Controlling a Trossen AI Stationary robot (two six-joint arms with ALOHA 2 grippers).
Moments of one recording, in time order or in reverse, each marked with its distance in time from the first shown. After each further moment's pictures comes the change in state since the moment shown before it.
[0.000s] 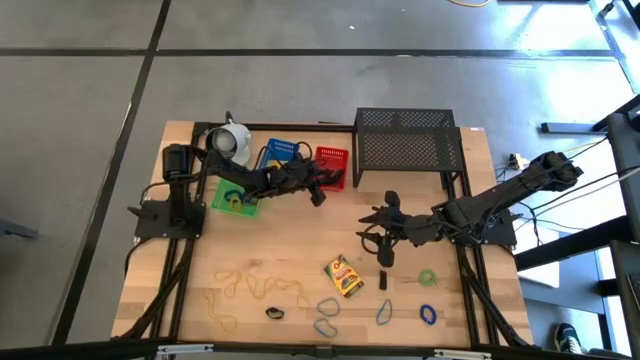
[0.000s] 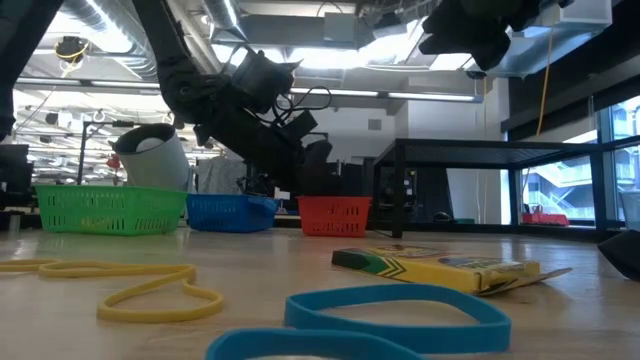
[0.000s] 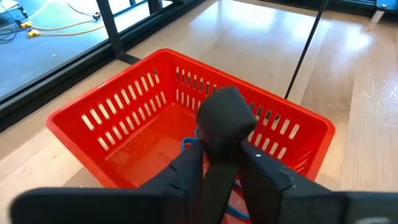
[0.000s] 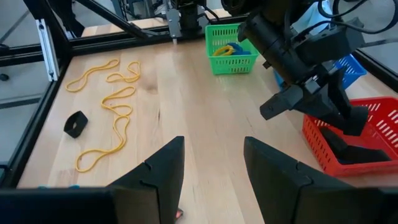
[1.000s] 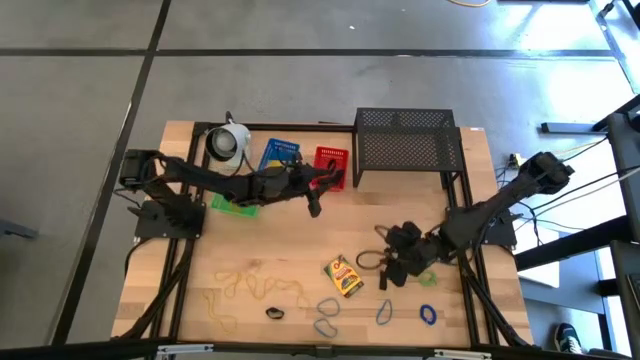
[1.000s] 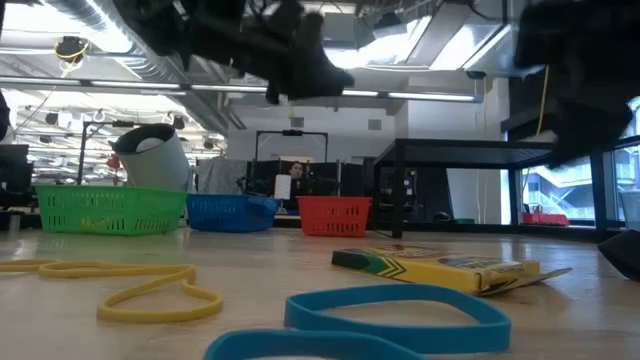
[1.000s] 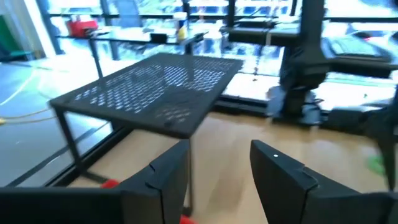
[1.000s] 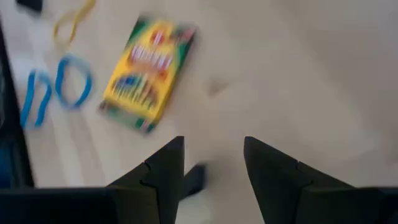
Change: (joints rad) left arm -0.199 -0.323 0.000 0.001 -0.064 0.088; right arm 0.172 0.123 -0.067 -0.324 -0.198 0.698
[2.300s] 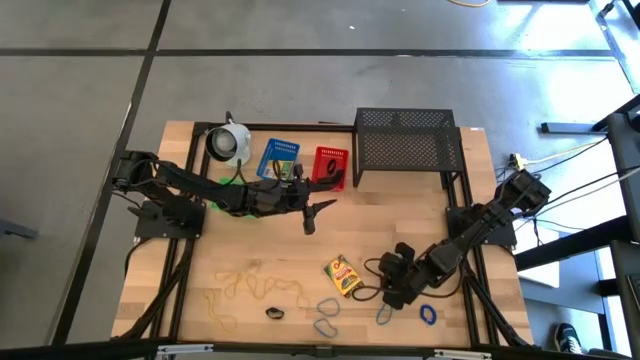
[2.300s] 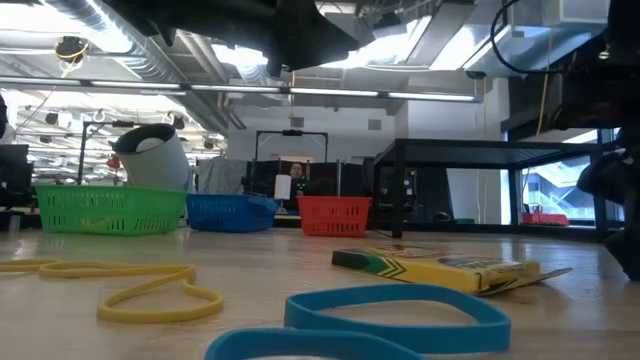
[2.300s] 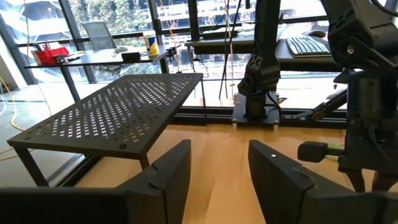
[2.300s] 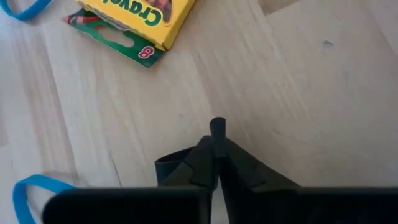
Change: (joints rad) left arm -0.118 -0.042 0.000 -0.001 -0.013 0.103; right arm 0.129 0.311 -0.008 0.179 -0.017 0.004
